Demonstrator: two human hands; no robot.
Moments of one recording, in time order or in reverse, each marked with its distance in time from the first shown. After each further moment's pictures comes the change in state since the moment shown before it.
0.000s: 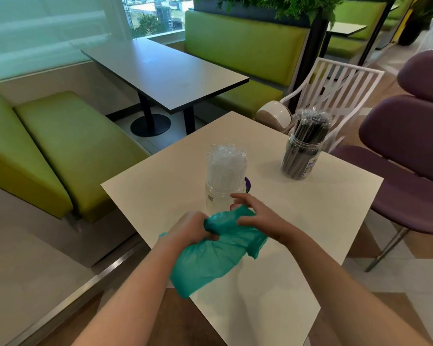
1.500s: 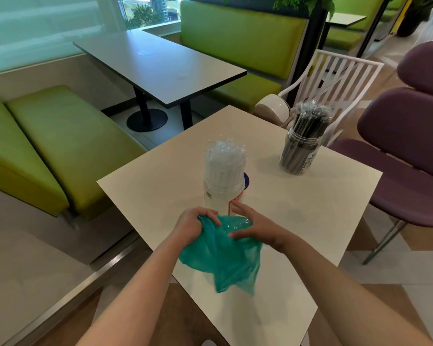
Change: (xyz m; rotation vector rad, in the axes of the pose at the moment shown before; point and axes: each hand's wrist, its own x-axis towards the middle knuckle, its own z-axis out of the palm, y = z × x) left_hand -0.006 0.005 0.012 -0.630 0.118 -0.042; right_hand 0.003 0.028 0.011 0.118 -0.121 0.150
